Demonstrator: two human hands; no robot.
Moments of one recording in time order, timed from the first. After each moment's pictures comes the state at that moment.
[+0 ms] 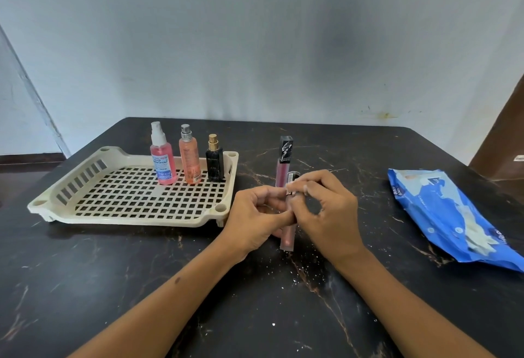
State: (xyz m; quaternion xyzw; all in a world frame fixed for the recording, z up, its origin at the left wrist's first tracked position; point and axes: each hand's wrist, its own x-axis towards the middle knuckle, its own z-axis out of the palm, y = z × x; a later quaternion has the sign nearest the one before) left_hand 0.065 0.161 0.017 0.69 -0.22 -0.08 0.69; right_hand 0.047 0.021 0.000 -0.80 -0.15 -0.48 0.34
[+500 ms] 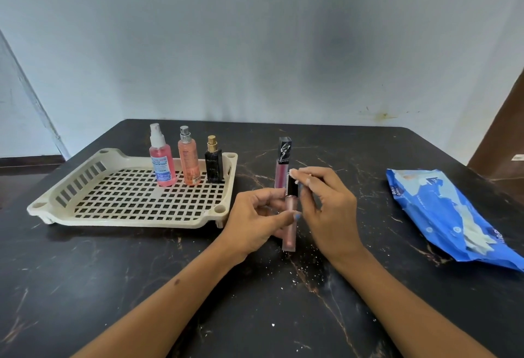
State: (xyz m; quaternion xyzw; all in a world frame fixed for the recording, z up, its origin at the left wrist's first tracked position) left_hand 0.067 0.162 0.013 0.68 -0.23 -0.08 0.69; right_hand 0.049 0.020 0.001 -0.80 -0.12 -0.48 0.34
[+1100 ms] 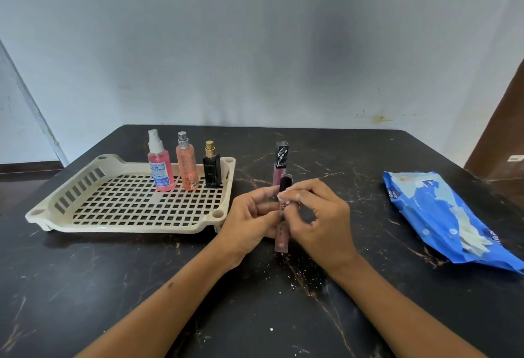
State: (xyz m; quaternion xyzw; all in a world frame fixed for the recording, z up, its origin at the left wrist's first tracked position) left_hand 0.068 0.167 0.016 0.62 -0.24 -0.14 0.73; right_hand 0.044 0.028 -0.002 -0.78 -0.15 -0.49 0.36
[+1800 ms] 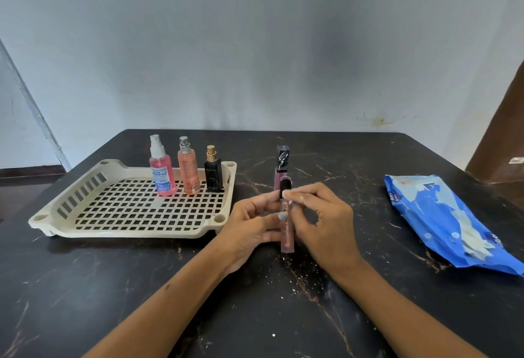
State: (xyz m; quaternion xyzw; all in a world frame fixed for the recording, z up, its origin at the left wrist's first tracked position) left_hand 0.072 0.168 0.017 0.59 -0.21 -0.20 0.75; right_hand 0.044 0.023 -0.001 -0.80 -0.13 -0.46 0.36
